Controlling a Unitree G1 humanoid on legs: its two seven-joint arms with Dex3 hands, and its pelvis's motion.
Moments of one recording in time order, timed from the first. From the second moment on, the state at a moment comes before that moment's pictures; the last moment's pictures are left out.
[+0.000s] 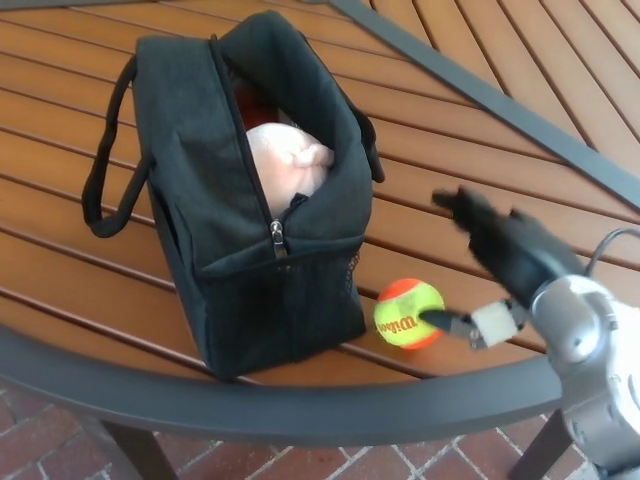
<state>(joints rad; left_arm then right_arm) 0.20 0.11 0.24 1.29 -0.05 -0.41 0.10 -0.40 -0.29 0.34 0.06 -0.73 0.47 0.36</state>
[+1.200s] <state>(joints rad) 0.18 0.11 0.25 1.27 -0.06 -0.41 0.10 -0.59 -0.26 0.62 0.43 -0.78 0.34 0.28</state>
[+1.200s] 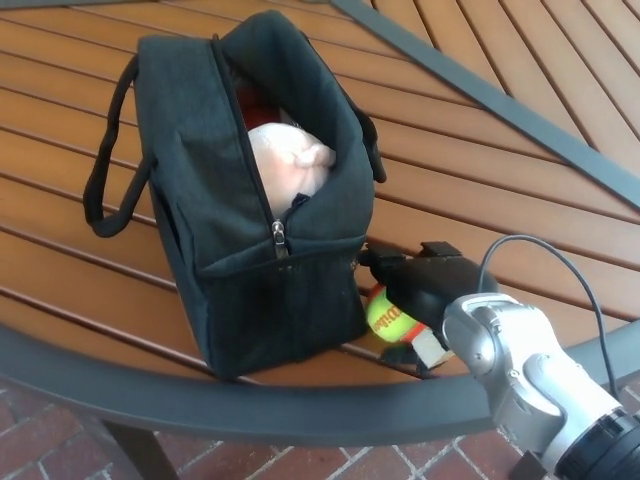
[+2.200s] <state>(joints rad) 0.20 0.11 0.24 1.27 -0.06 -0.41 0.10 -0.47 -0.31 0.66 0.47 -0.89 0.30 -0.03</state>
